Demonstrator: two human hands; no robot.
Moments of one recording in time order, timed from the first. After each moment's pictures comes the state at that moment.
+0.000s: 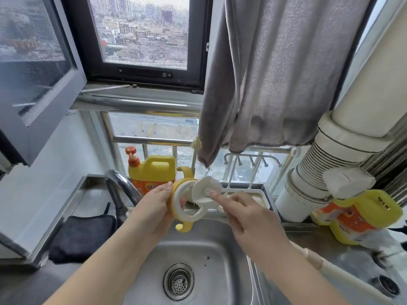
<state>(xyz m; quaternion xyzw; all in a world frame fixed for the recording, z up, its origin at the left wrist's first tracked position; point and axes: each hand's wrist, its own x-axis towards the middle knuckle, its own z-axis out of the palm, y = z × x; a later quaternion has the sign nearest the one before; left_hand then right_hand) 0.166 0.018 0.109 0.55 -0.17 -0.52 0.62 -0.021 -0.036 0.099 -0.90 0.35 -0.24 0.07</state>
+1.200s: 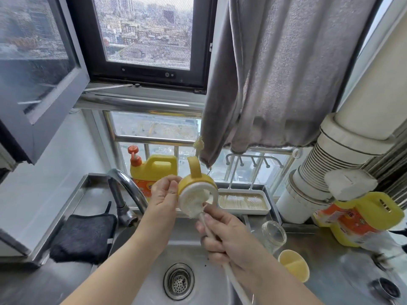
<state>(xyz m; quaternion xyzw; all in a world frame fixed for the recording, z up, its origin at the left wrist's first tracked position) 0.161 0.020 0.087 0.59 -0.31 -0.38 0.64 0.017 -0.003 0.106 -0.38 0.31 -0.22 0.85</state>
